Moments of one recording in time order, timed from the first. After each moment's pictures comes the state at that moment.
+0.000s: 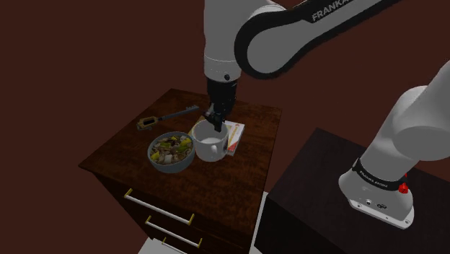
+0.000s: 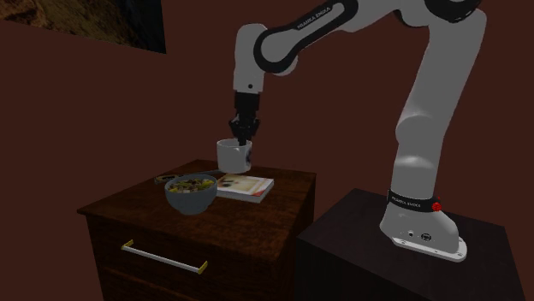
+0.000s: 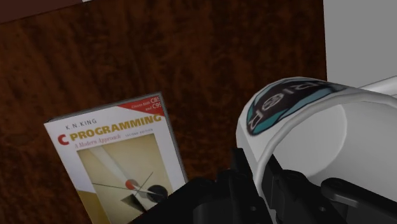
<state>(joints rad) 0.04 -0.17 0.54 -2.26 0.12 2.20 0.37</state>
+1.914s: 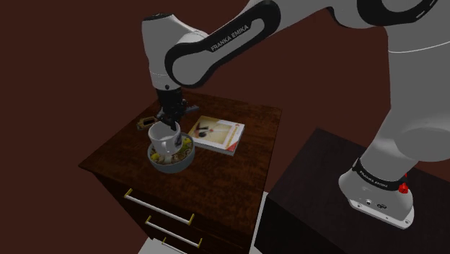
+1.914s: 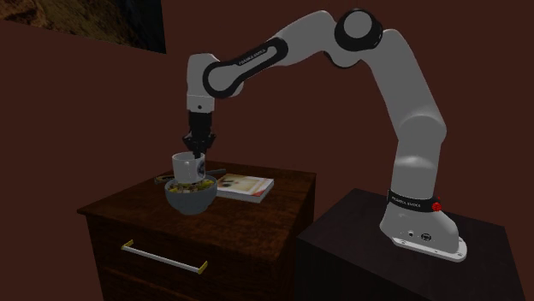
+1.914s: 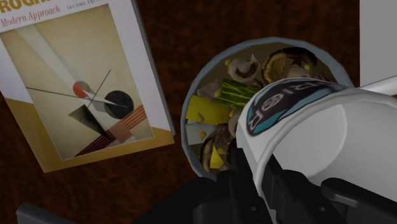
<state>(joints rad) 0.10 0.48 0.49 -1.64 -0.25 2.15 0.53</state>
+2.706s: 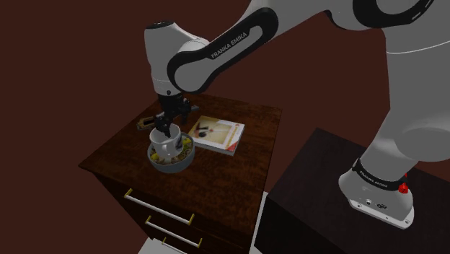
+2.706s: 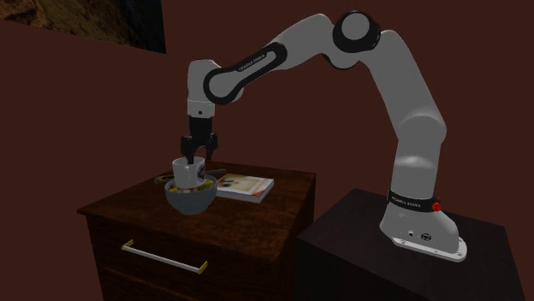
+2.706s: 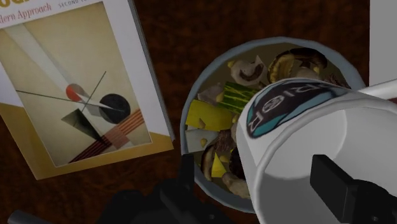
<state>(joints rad) 0.10 0.50 0.49 -1.66 -0.26 2.19 0.53</state>
